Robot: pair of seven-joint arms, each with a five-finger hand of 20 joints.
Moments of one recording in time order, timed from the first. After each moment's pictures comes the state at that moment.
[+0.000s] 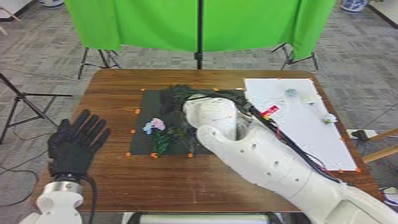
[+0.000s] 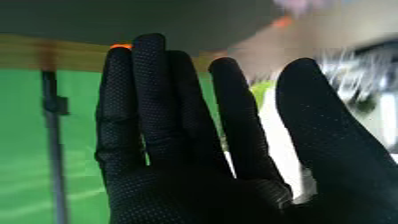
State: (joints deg) left arm 126.2 -57.6 -93.4 -121.3 8.6 14.3 21.9; right arm -53.1 -75.4 36.8 -90.8 -126.3 -25.8 25.6
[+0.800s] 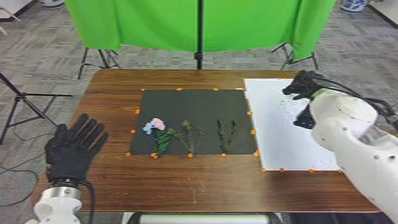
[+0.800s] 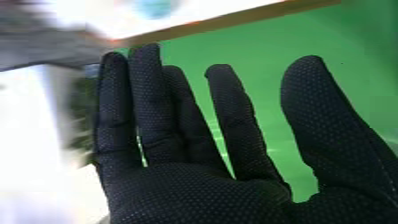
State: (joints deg) left arm 128.2 -58.8 -94.2 -121.7 11.3 14.4 21.9; right arm -75.1 -45.5 69.7 -106.0 -117.5 -18.0 43.8
